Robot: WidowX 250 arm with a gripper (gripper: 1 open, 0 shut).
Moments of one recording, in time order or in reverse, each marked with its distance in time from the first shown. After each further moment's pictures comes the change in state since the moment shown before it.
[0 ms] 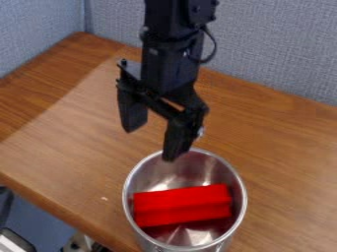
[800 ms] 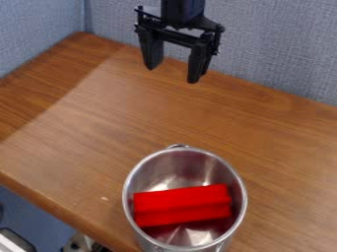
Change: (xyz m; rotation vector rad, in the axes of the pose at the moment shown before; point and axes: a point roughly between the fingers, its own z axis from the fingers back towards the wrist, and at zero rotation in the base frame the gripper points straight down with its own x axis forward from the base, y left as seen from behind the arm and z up) arm 0.086 0.058 0.016 -0.051 -0.021 0.255
